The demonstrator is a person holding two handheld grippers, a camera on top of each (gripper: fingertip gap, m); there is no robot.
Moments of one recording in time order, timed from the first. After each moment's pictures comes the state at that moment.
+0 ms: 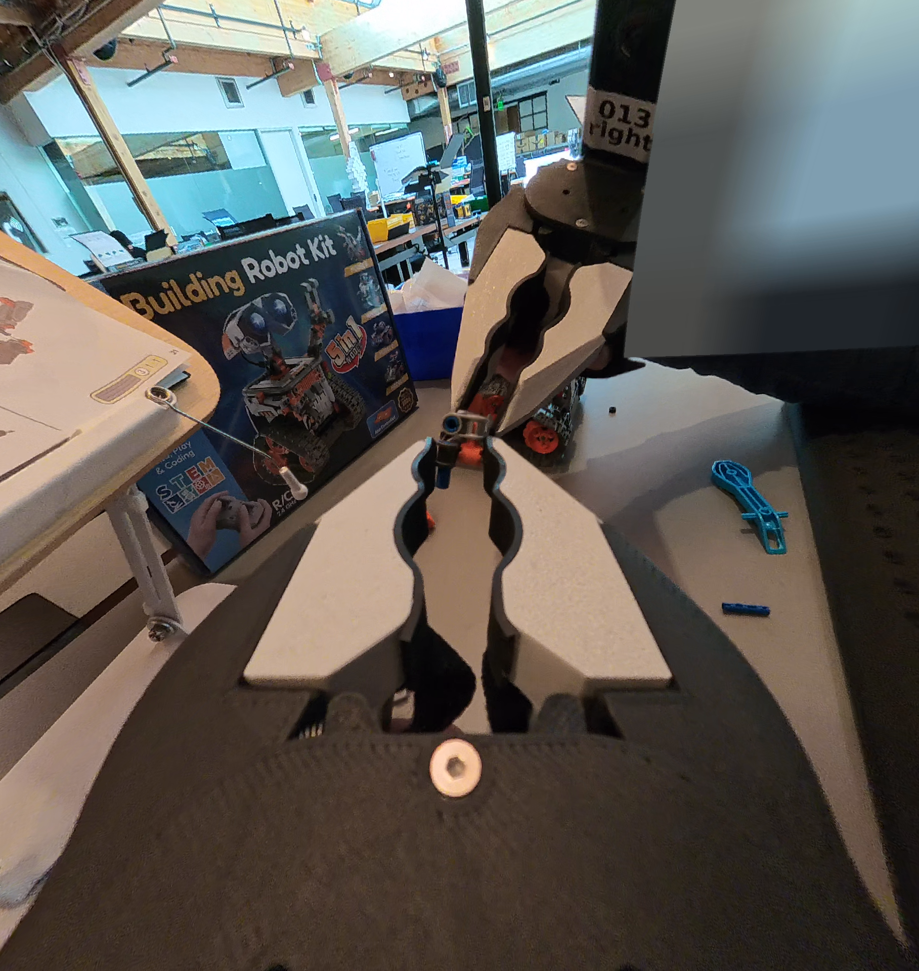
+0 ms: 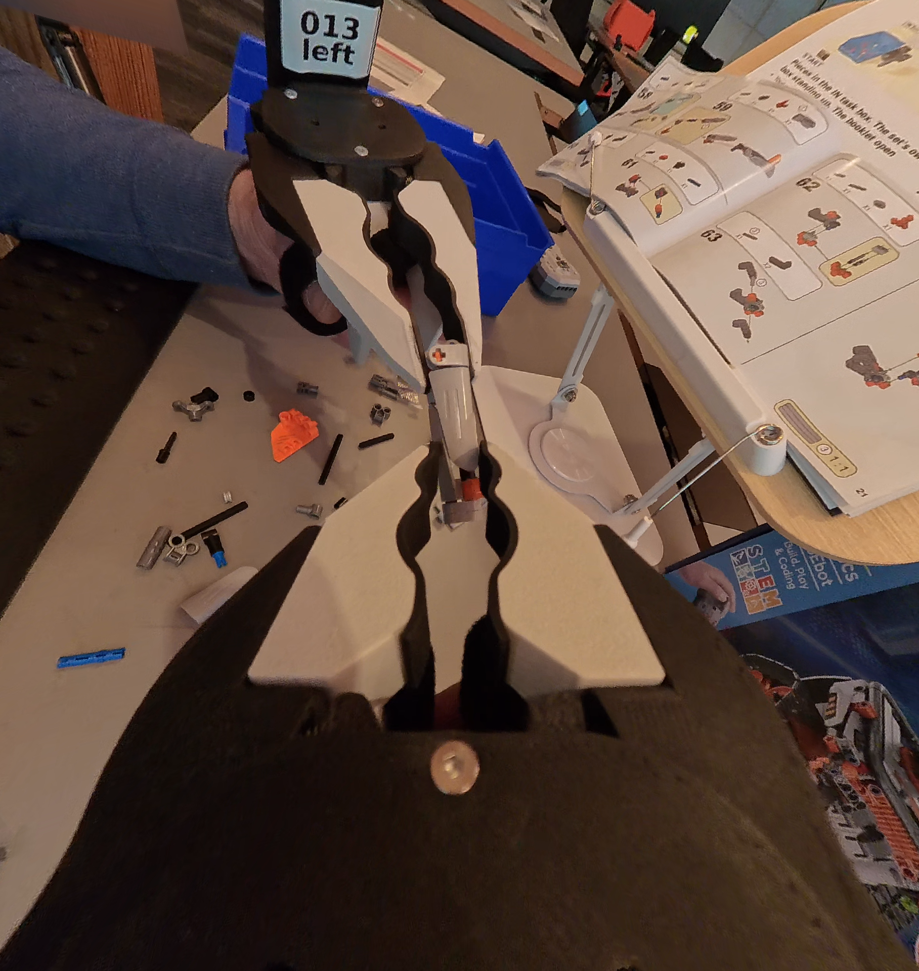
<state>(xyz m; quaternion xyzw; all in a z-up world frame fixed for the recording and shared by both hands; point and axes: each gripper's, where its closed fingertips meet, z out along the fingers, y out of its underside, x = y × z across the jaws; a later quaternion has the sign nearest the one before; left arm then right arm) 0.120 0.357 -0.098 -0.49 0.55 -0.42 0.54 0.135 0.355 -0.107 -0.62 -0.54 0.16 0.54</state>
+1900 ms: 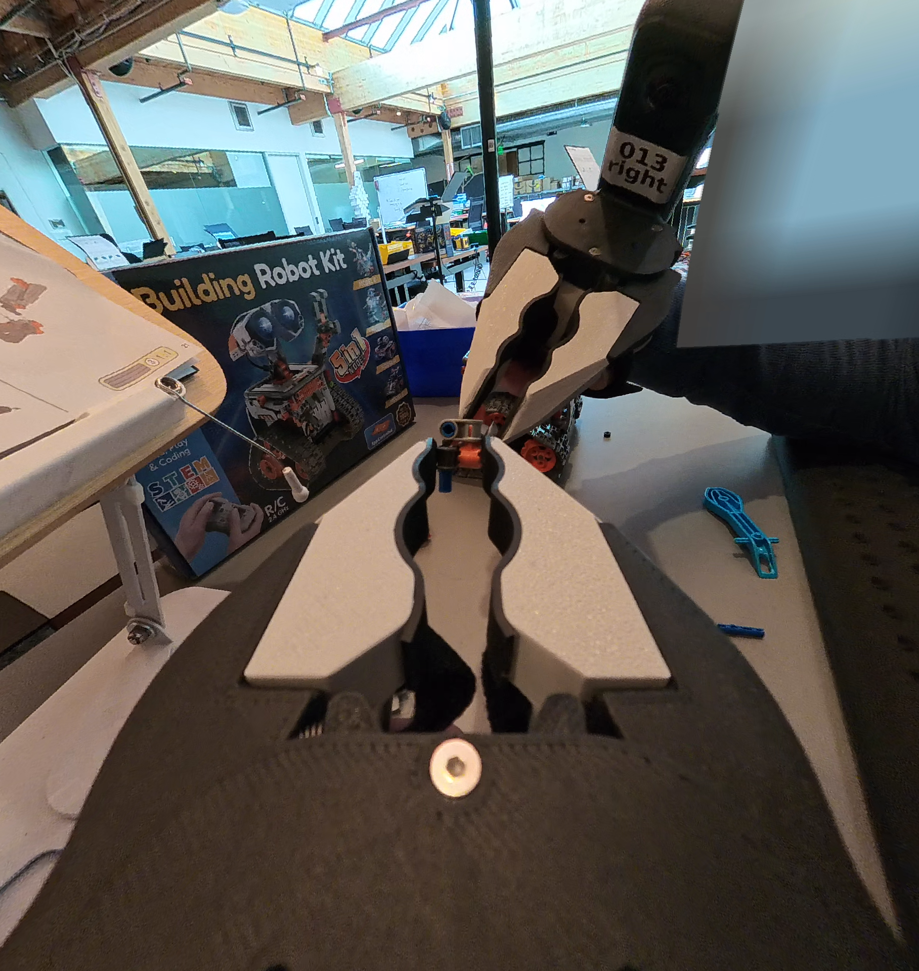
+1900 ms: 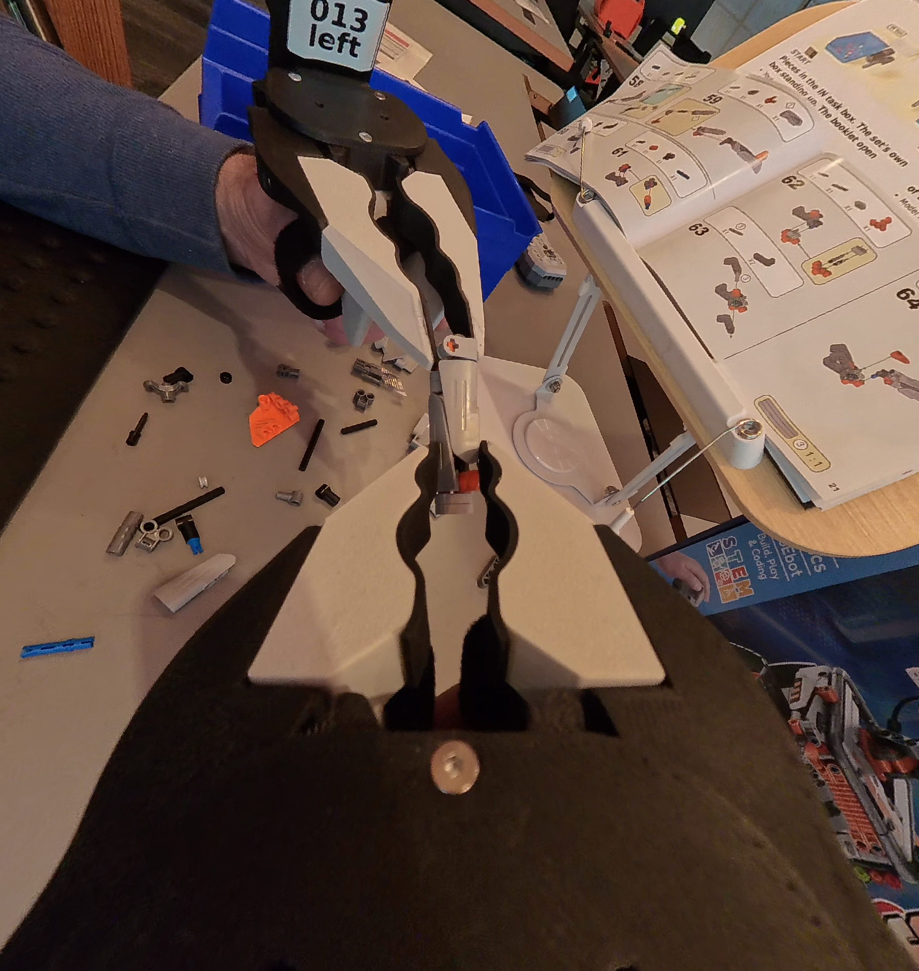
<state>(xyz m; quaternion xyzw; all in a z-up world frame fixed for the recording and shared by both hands) 0.119 0.364 -0.096 -0.49 0.52 -0.45 0.54 0.139 0.360 -0.108 -0.62 -0.55 0.14 0.54</state>
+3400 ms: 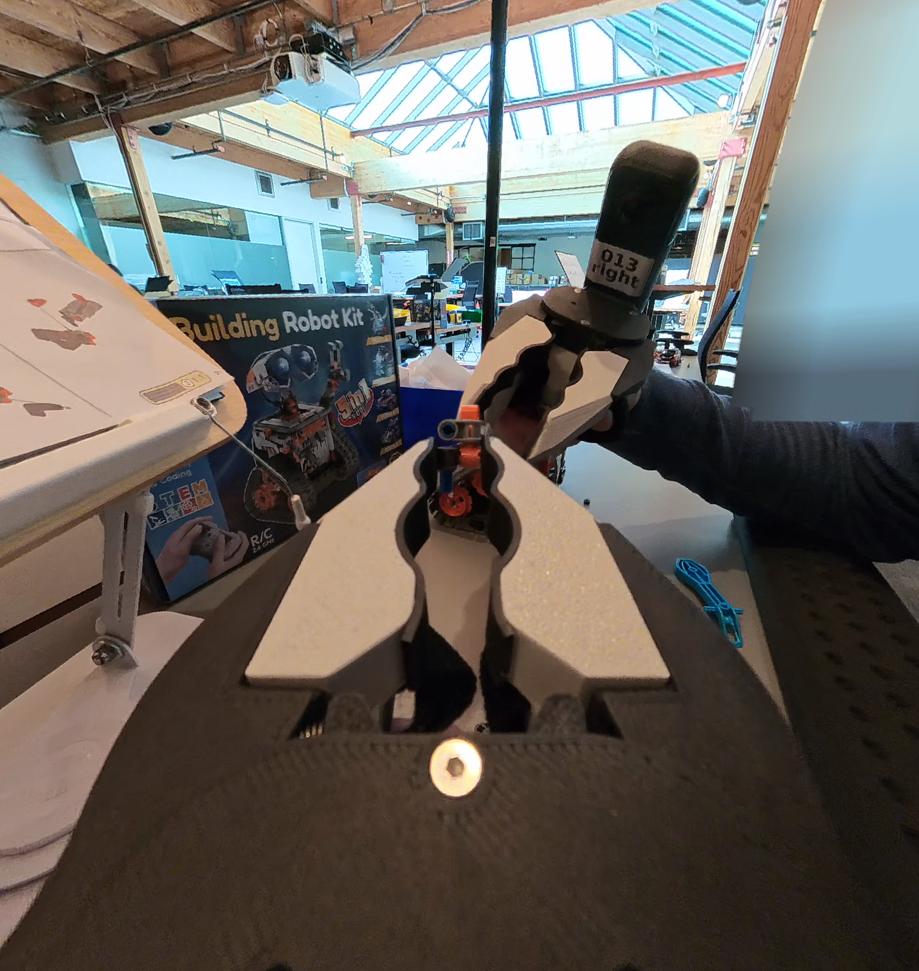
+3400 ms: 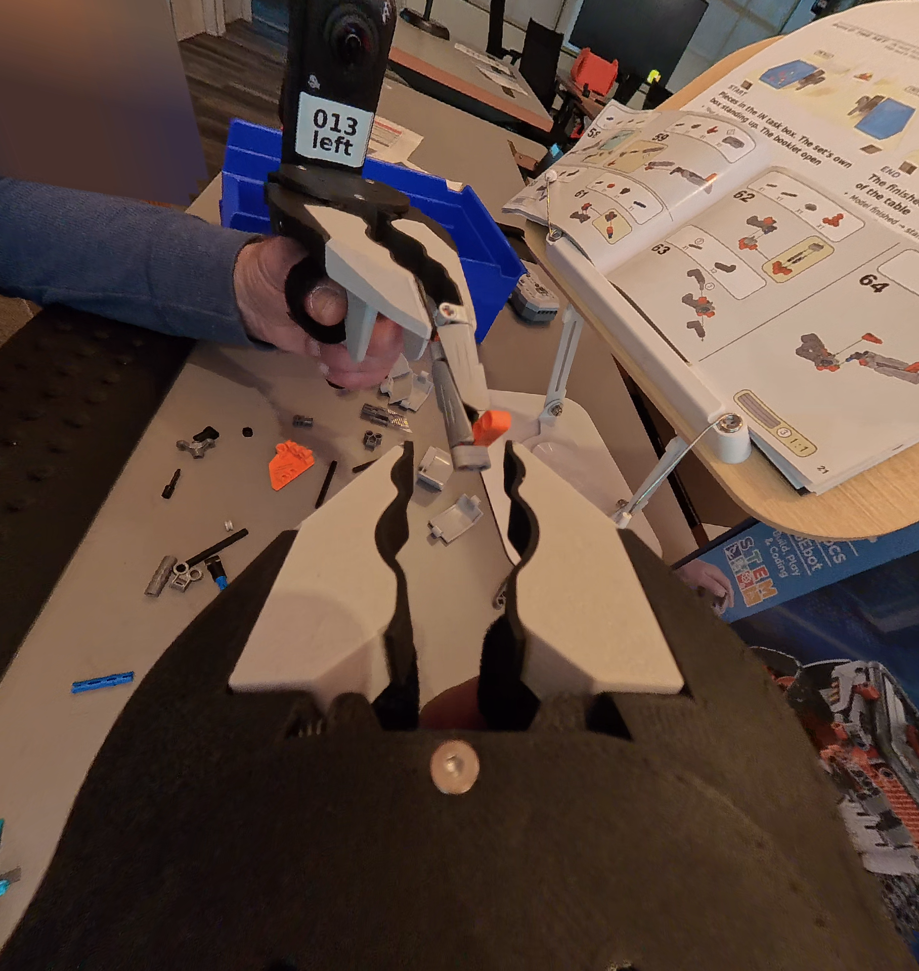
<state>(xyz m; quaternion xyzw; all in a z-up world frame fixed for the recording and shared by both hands) 0.109 0.372 -0.074 -0.48 0.45 -0.52 0.54 0.145 0.360 -0.091 -0.62 -0.51 0.20 0.56</state>
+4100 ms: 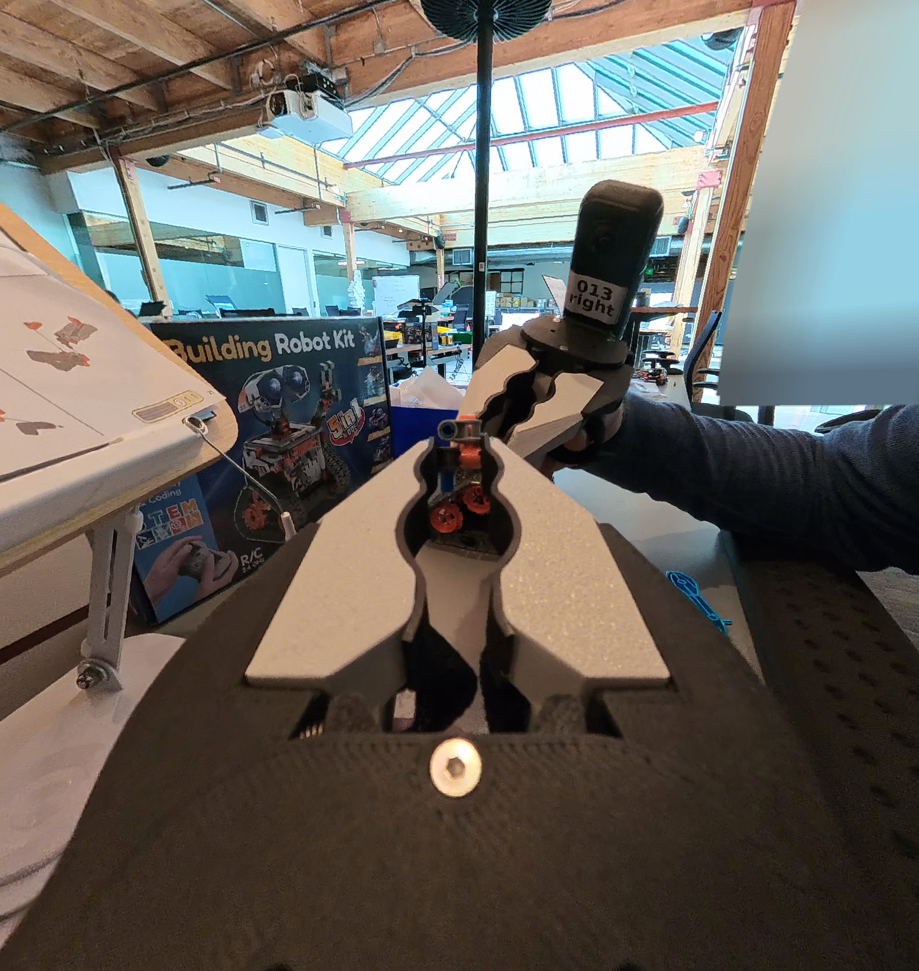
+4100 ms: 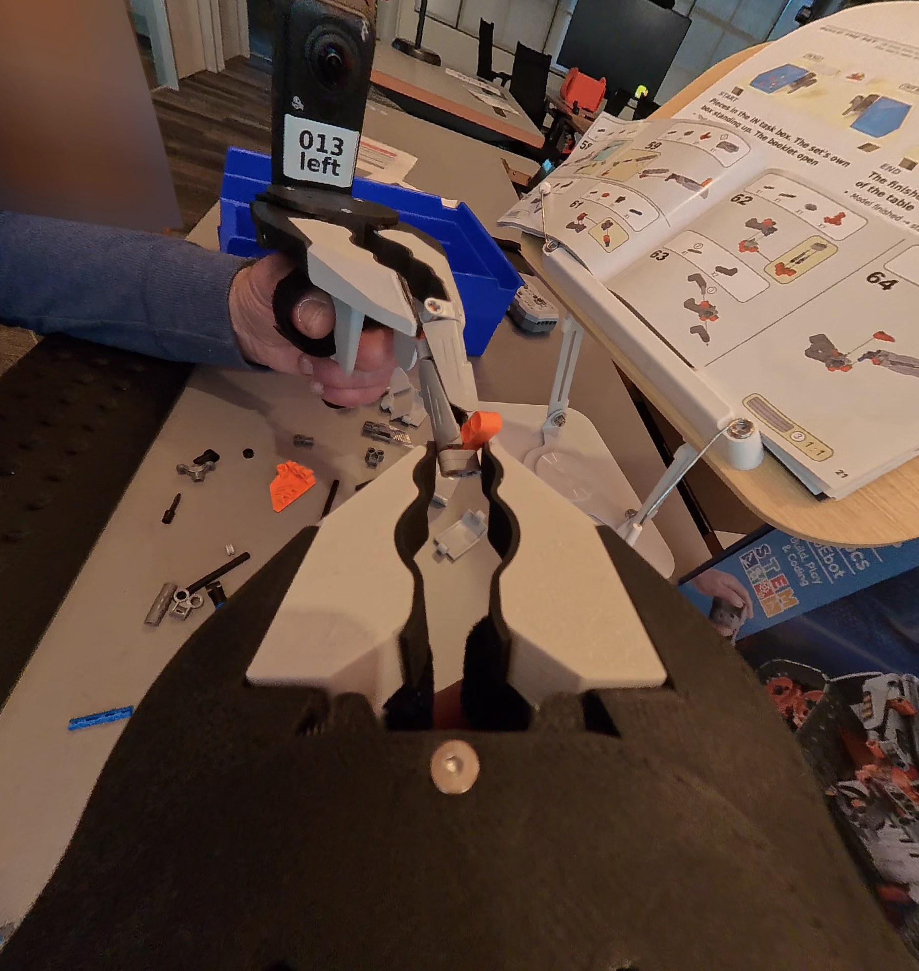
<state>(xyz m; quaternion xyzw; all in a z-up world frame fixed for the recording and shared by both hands) 0.106 0.366 -0.067 -0.46 0.45 -0.54 0.55 0.138 0.364 -0.091 -0.63 -0.49 0.21 0.57</state>
